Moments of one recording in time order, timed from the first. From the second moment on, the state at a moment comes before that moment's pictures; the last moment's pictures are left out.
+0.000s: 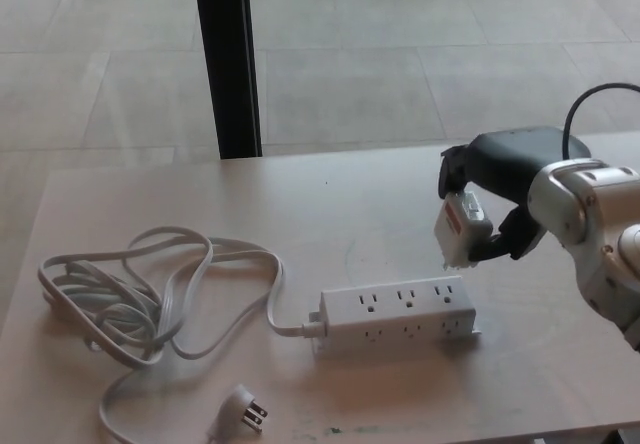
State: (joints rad) left_arm 0.08 0.60 0.48 1.13 -0.19 -0.18 -0.03; right_arm -0.88 -0.50 0.47 0.41 -0.83 0.21 0.44
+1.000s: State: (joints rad) left_arm 0.08 0.60 0.49 1.14 -0.21 -0.19 -0.03; right_arm -0.69 -0.74 0.56 0.42 -0.90 0.13 0.39
